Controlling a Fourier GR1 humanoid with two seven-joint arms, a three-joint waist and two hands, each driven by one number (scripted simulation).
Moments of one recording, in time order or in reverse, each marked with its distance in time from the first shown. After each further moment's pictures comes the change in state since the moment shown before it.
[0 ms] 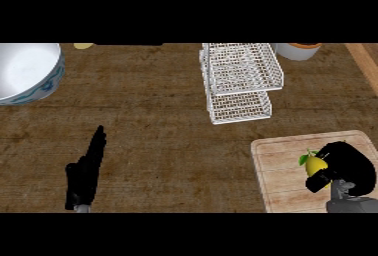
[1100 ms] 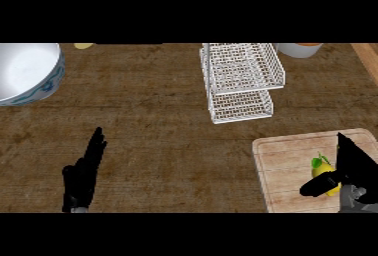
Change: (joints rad) left arm 0.011 0.037 -0.031 -0.008 0.041 0.020 -0.010; right arm 0.022 -0.052 0.038 -0.150 -0.189 -0.002 0.149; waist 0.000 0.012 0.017
